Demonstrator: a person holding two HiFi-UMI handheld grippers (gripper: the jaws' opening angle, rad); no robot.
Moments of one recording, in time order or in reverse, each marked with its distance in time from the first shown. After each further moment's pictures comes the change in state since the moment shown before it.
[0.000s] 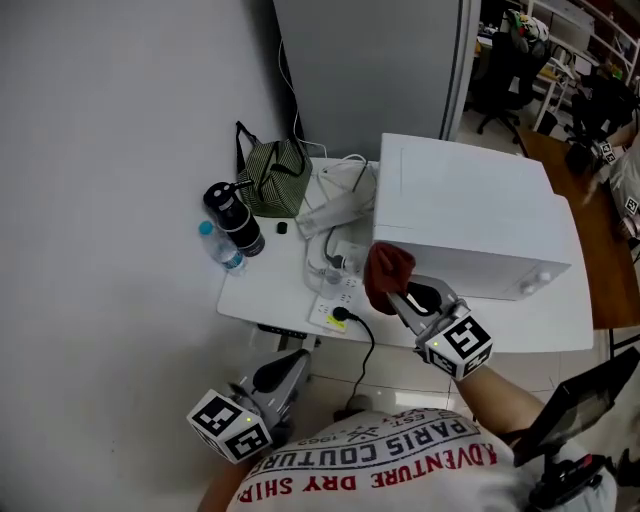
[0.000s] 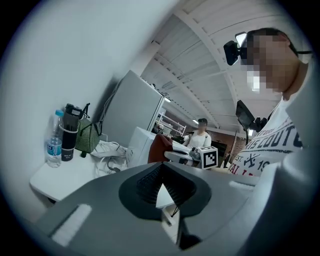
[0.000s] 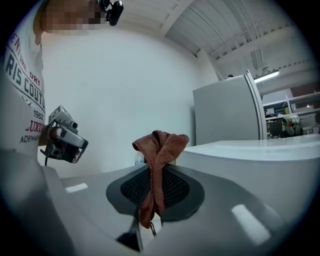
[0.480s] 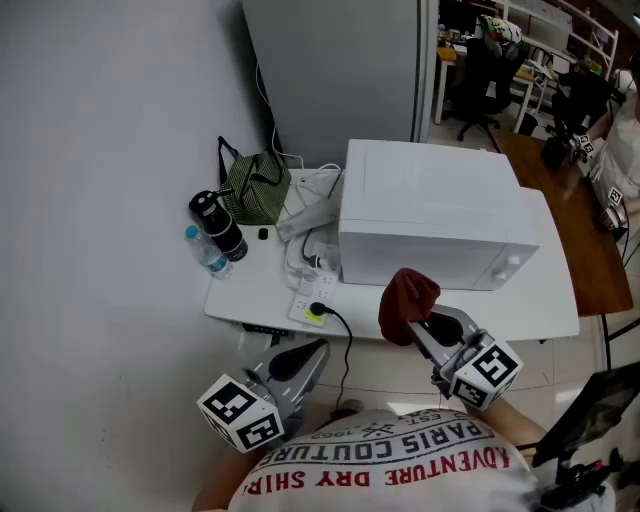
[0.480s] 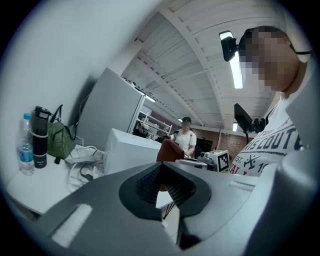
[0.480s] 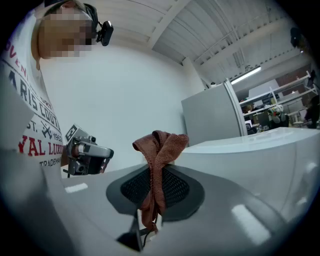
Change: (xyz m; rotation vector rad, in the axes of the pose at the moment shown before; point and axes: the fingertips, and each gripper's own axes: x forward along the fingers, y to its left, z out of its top) left arm 0.029 -0.085 0.002 0.078 -0.006 -0.141; right arm -0.128 0.029 0.014 0.152 -0.069 -0.022
